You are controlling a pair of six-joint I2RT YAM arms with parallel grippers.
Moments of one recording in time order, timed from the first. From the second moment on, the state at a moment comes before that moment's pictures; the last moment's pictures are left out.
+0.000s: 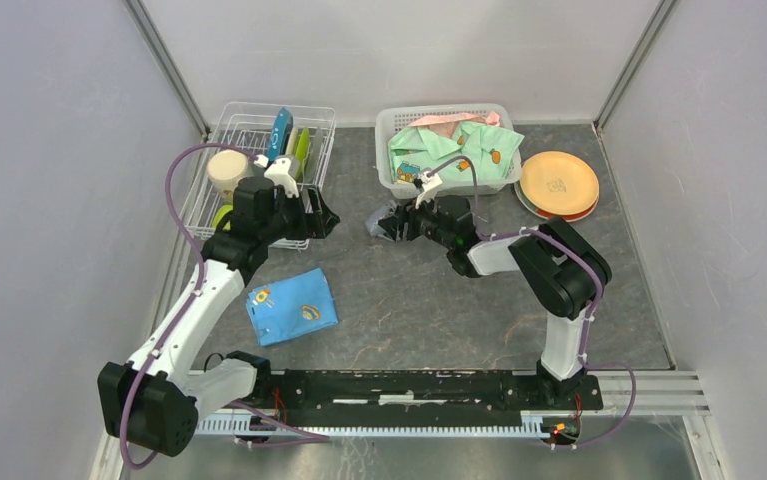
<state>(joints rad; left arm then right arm) -0.28 1.07 0.90 -0.35 0.21 -0.32 0.61 1.90 0.85 0.87 -0.24 0.30</state>
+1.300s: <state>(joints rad) -0.28 1.09 0.89 -0.35 0.18 -0.32 0.61 1.97 0.89 0.75 -0.28 0.12</state>
